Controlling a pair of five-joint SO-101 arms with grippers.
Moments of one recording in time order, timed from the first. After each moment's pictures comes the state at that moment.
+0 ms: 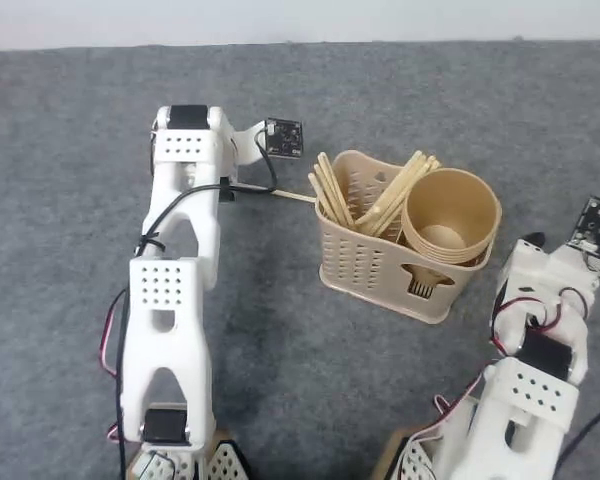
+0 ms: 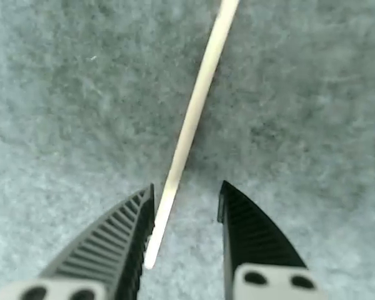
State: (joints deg) left arm -2.5 63.9 -61.3 89.0 -81.1; right arm 23.2 -63.1 72.8 31.3 -2.1
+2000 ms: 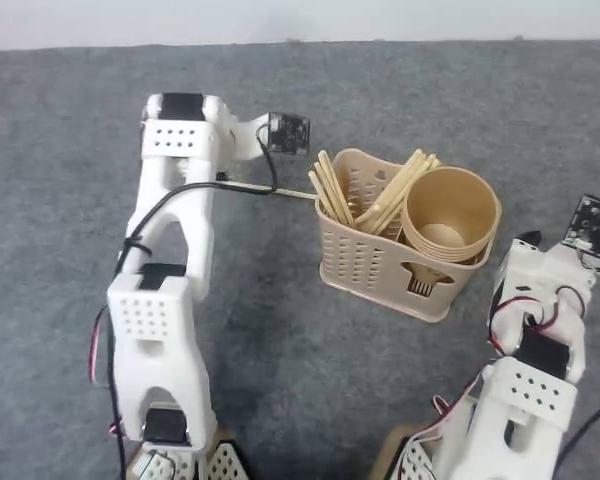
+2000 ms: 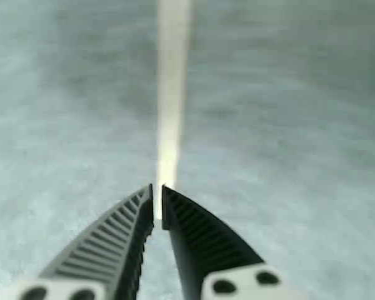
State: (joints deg) left arm -1.1 41.4 -37.3 81.5 -77.9; right arm 22.2 -63.1 72.8 31.3 -1.1
